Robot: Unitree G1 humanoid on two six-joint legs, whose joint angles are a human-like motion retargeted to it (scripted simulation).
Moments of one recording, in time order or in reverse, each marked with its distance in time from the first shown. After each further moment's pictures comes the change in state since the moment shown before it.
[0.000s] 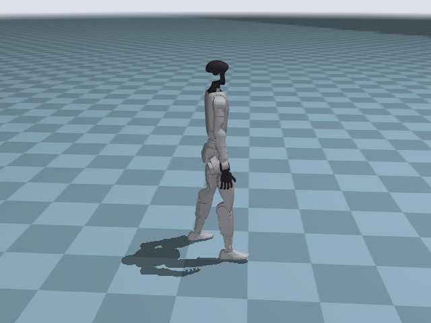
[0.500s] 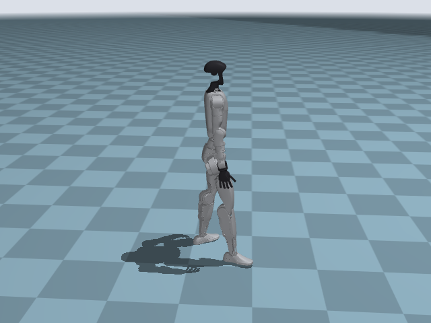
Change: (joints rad) left arm 0.093 0.096 0.324 0.062 -0.176 -0.024 -0.124; right arm -0.033 0.065 -0.219 0.108 0.103 -0.052 -0.059; waist 0.033 -0.091 -0.045; left_leg 0.017 -0.123 0.130 -0.125 -0.077 0.157; right_leg -0.077 -0.122 -0.064 -0.015 0.182 0.058
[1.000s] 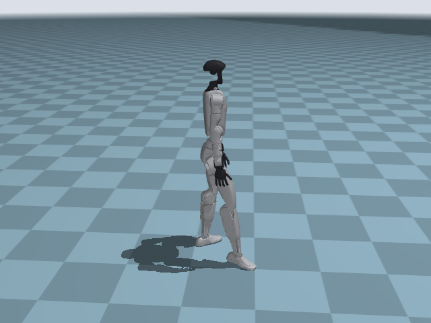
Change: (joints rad) left arm -0.124 -0.038 -0.106 -0.057 -0.061 -0.028 -0.034; right arm 0.070 0.078 -0.009 -0.068 0.023 0.016 0.011; waist -0.030 -0.086 0.025; left_leg -0.071 -0.062 -0.041 0.061 0.006 0.074; right_leg -0.054 -0.116 -0.029 0.031 0.281 0.118
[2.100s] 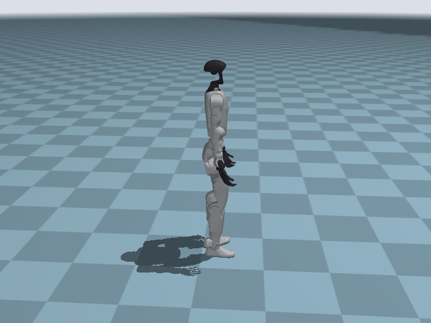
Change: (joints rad) left arm 0.069 -0.042 0.486 0.008 -0.933 -0.054 -0.252; right arm -0.038 0.026 -0.244 0.065 0.685 -0.133 0.153; waist 0.006 0.064 -0.037; left_leg -0.048 0.001 0.054 -0.041 0.065 0.012; right_leg 0.209 0.353 0.218 -0.003 -0.545 -0.236
